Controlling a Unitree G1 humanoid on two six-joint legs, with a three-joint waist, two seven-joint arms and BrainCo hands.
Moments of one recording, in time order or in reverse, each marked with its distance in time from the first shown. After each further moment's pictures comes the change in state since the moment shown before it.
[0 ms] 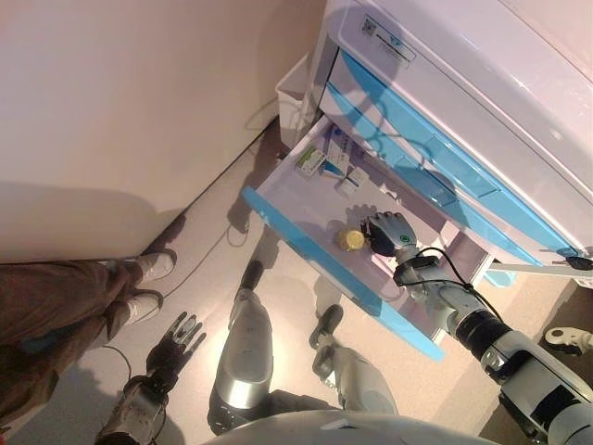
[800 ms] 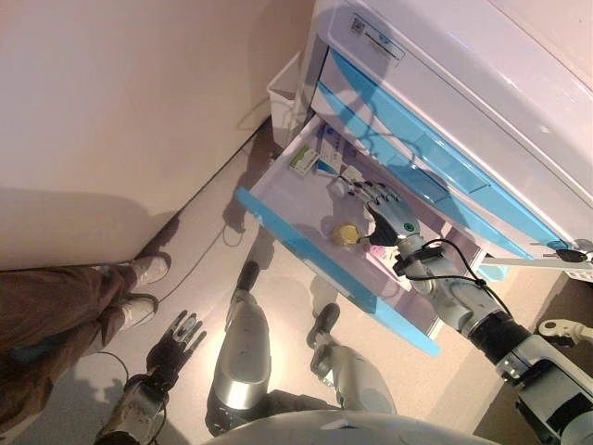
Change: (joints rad) left arm 0.000 0.000 0.001 -0.013 0.000 0.000 0.004; right arm 0.056 -0.090 -0.087 -0.285 -0.001 -0.039 0.013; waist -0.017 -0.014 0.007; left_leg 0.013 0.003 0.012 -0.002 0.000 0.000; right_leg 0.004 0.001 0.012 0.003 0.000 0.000
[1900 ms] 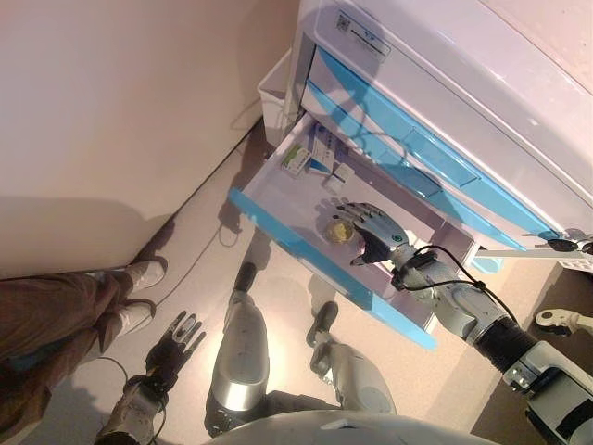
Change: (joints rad) left arm -0.001 -0.001 0.004 0.008 -0.001 -0.001 -0.001; right arm 0.019 -0.019 0.052 -0.024 -0.002 -0.051 0.194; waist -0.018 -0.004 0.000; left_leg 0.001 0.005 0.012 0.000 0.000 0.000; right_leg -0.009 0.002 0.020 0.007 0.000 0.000
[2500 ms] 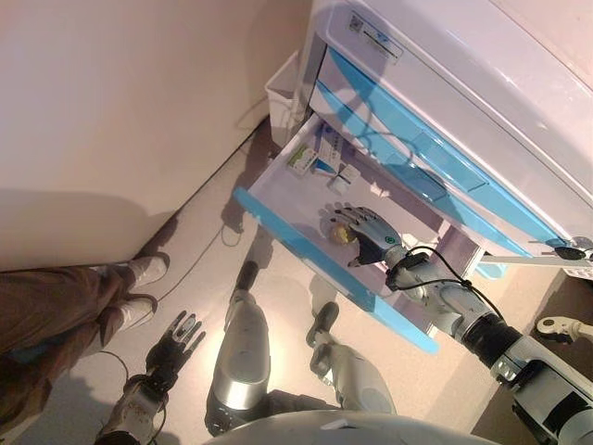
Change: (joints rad) left arm -0.005 0.000 0.000 0.015 0.000 0.000 0.000; right arm -0.041 0.063 0.044 0.091 -0.020 0.035 -0.012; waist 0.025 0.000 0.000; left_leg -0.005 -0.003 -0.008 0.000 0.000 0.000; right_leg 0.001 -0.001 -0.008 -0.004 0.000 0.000
